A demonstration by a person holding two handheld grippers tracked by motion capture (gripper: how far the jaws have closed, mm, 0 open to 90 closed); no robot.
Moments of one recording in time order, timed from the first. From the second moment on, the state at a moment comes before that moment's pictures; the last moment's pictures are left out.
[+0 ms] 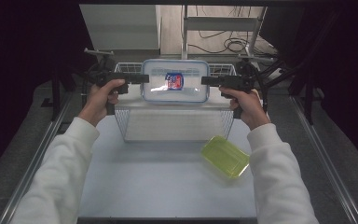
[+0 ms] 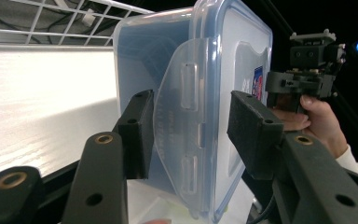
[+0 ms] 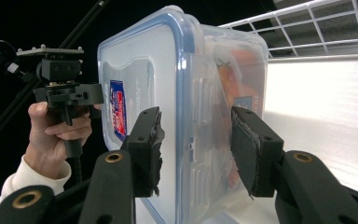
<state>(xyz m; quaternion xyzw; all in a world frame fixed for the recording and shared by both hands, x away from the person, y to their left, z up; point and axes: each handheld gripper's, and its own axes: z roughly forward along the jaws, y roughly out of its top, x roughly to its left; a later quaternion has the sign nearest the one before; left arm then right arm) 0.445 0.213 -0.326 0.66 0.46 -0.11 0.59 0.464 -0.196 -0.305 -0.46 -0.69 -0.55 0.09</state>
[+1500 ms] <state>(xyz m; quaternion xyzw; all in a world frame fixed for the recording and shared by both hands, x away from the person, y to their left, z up) 0.456 0.208 -0.323 0.61 0.52 -0.06 0.60 0.469 -0.187 -0.316 -0.60 -0.57 -0.56 0.08</state>
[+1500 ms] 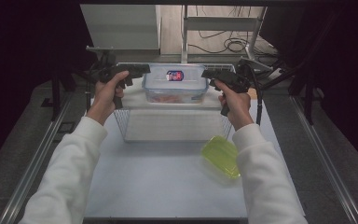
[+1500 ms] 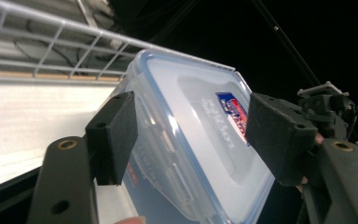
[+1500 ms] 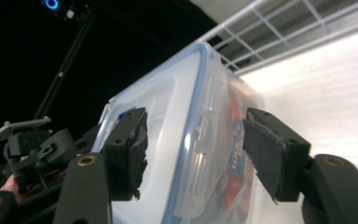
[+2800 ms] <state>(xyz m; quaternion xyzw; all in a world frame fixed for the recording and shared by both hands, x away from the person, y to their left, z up) 0.288 0.212 -0.379 0.74 0.40 0.03 0.54 0.329 -0.224 -0.362 -0.39 -0.76 -0.52 -0.04</state>
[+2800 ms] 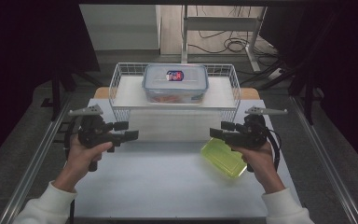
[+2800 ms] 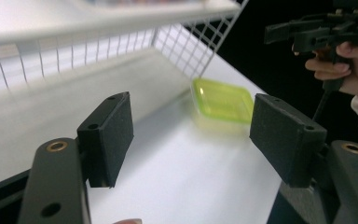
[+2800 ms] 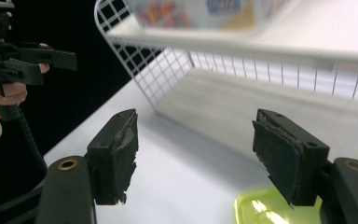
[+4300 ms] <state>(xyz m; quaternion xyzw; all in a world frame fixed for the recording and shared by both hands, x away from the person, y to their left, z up) 0.259 0.192 -0.471 0.81 0.42 0.02 0.41 0.347 -0.254 -0.428 -0.45 -0.81 -0.35 -0.11</state>
